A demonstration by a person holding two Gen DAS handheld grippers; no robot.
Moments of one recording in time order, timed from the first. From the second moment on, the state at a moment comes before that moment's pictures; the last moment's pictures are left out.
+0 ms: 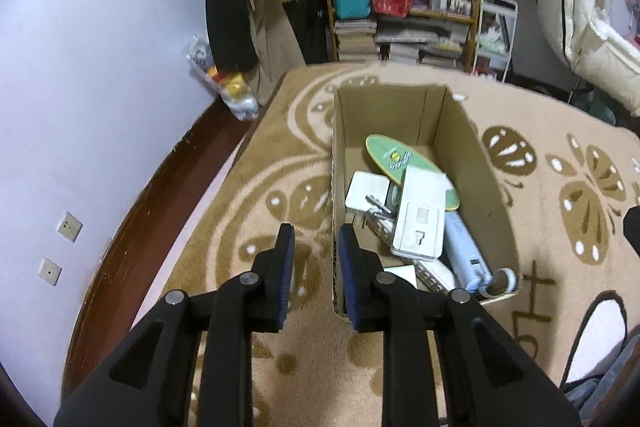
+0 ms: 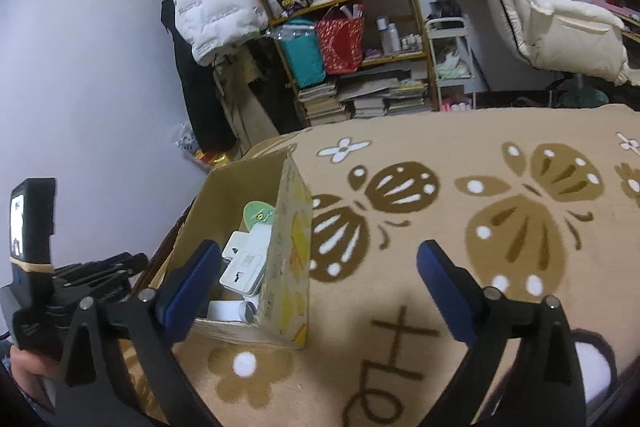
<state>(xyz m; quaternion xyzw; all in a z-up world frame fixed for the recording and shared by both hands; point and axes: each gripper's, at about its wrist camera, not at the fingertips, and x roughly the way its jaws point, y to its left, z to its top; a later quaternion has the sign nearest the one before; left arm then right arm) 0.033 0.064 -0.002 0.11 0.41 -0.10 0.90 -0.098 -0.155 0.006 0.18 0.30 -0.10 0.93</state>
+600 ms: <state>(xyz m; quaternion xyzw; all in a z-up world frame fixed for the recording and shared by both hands) -0.025 0.063 0.040 0.14 0.29 -0.13 0.94 -0.127 -0.151 0.011 0.15 0.29 -0.12 0.94</state>
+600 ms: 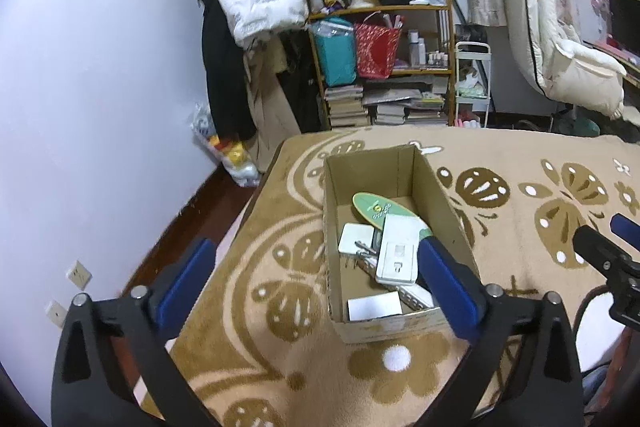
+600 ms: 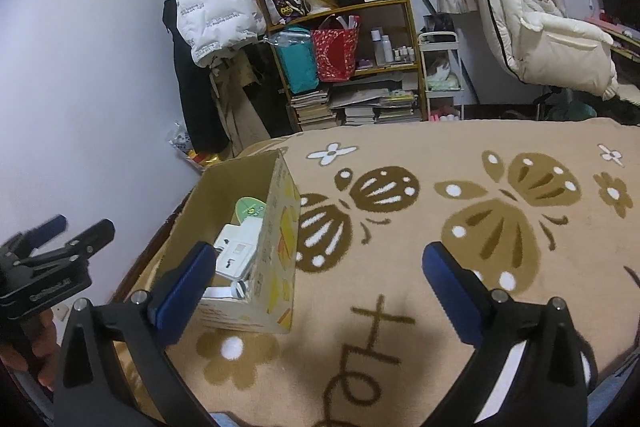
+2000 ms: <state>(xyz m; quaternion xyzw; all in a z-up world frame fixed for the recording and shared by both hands) -0.023 0.050 0.027 0.18 0.30 -0.13 0.93 -0.118 -0.157 -0.003 0.16 0.31 -0.13 0.93</state>
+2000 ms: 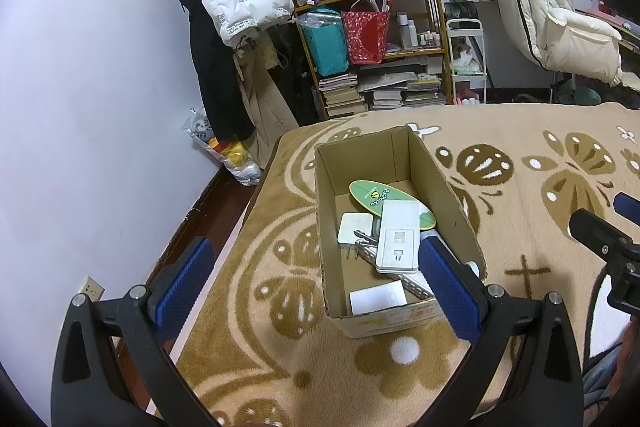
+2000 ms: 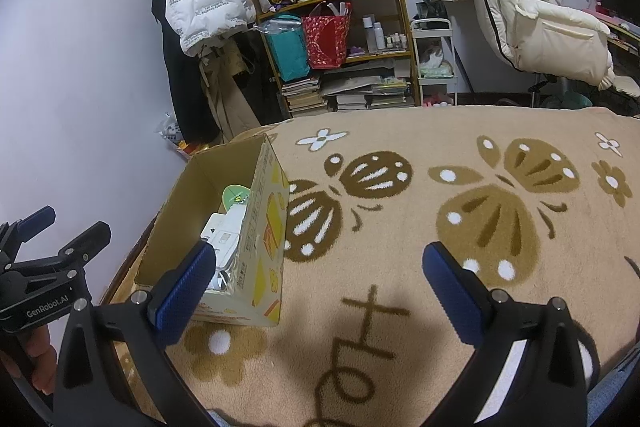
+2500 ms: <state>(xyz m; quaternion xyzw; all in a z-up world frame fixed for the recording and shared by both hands) -0.023 0.050 0.025 0.18 0.30 -0.13 0.93 -0.118 -0.158 -0.003 0.16 0.31 -0.13 0.93</state>
